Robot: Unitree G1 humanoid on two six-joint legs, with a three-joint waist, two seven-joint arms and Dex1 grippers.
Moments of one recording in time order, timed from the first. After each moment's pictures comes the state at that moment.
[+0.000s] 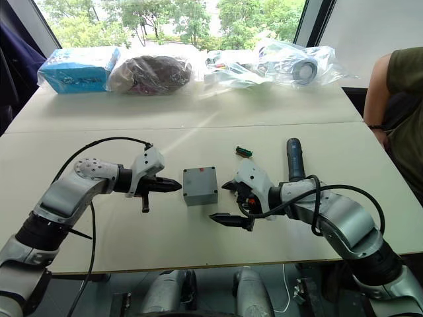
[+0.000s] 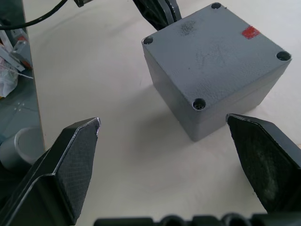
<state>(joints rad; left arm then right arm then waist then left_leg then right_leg) -0.51 0.71 -0.26 -0.12 -0.30 0.66 -1.08 -0.37 -0.76 0.22 -0.55 0.62 0.94 0.73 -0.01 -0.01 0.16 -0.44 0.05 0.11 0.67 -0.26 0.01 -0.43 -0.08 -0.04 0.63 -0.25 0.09</state>
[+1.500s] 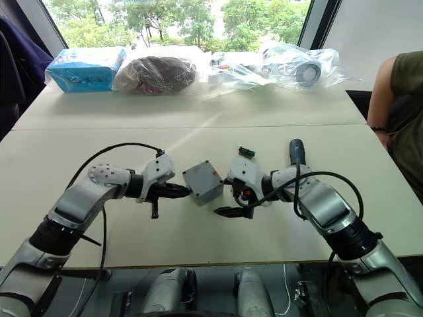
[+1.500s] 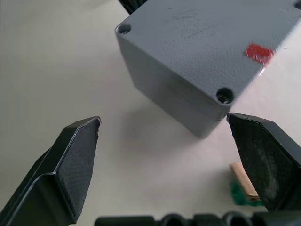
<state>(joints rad) -0.49 0.64 -0.30 -0.12 -0.23 0.64 -1.06 -0.49 -0.73 0.34 -0.35 0.38 0.83 0.97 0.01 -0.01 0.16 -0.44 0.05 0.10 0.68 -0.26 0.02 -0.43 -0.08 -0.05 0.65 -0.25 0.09</state>
